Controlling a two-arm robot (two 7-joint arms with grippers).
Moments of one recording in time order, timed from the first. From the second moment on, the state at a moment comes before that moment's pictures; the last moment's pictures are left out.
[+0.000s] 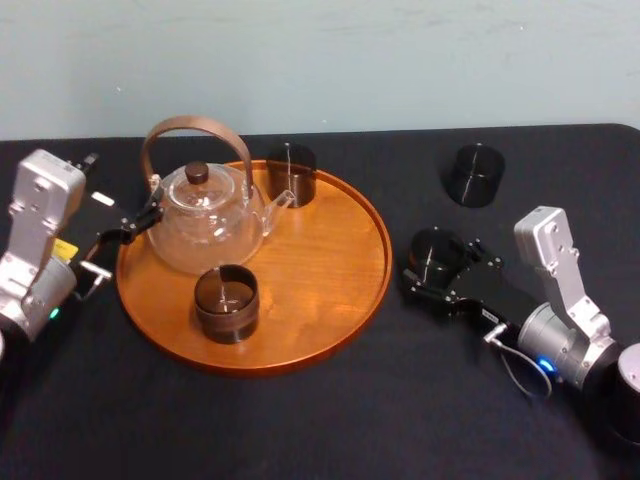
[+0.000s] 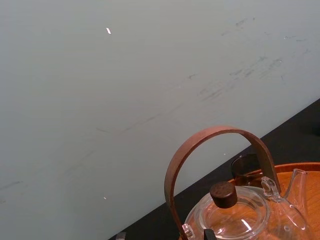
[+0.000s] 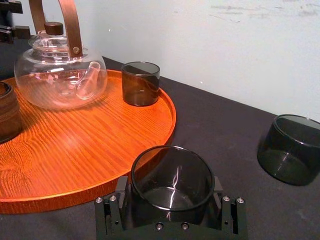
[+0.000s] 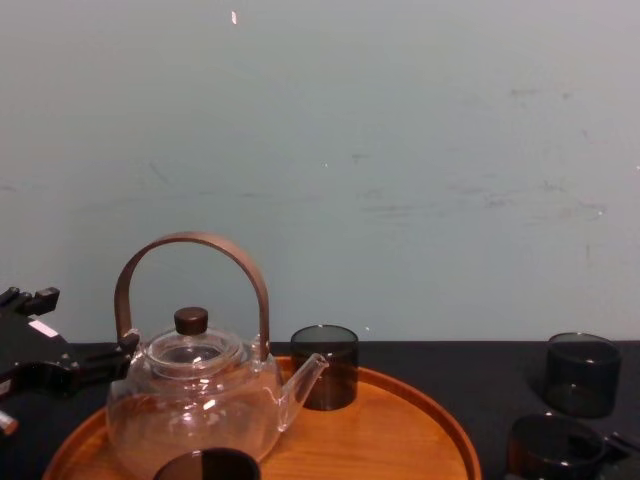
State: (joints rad) left arm -0.20 0.60 0.45 -1.41 -0.25 -0.12 0.03; right arm 0.14 0.38 -0.31 -1.26 0.23 -0.12 0.42
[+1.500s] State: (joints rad) left arm -0.20 0.60 0.45 -1.41 -0.25 -0.12 0.03; right arm 0.18 0.35 -0.32 -1.21 0.24 -0.13 0.45
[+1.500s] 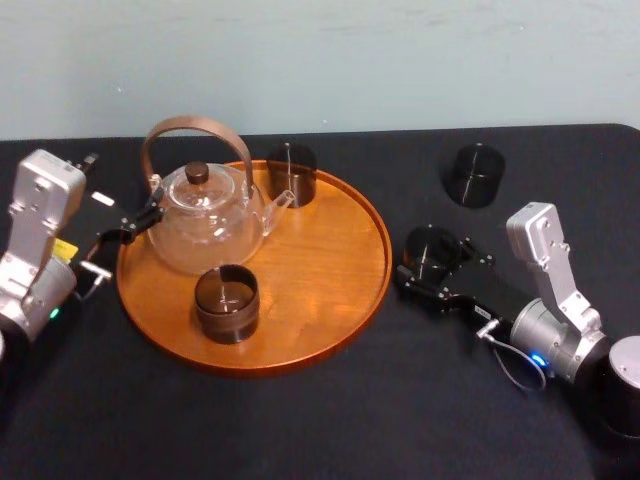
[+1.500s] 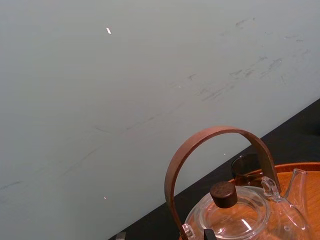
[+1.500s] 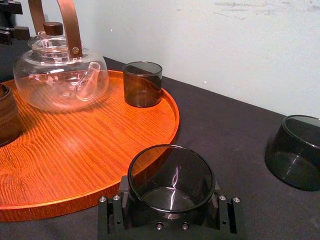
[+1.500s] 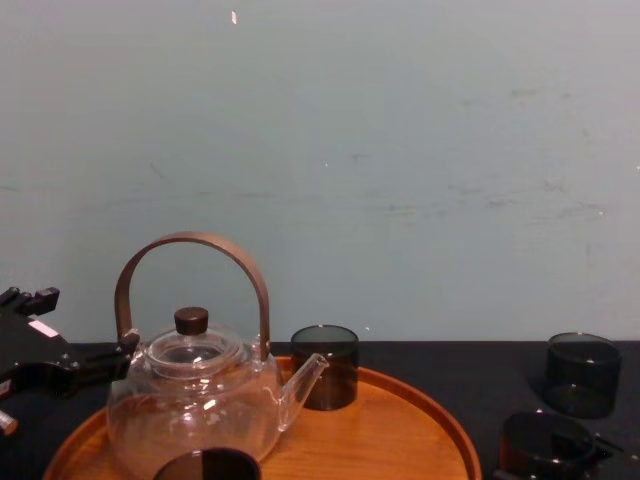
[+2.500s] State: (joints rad) left arm -0.20 0.60 0.45 -1.41 -0.25 -0.12 0.03; right arm 0.13 0.39 -0.32 -1.38 0.24 -0.03 0.41
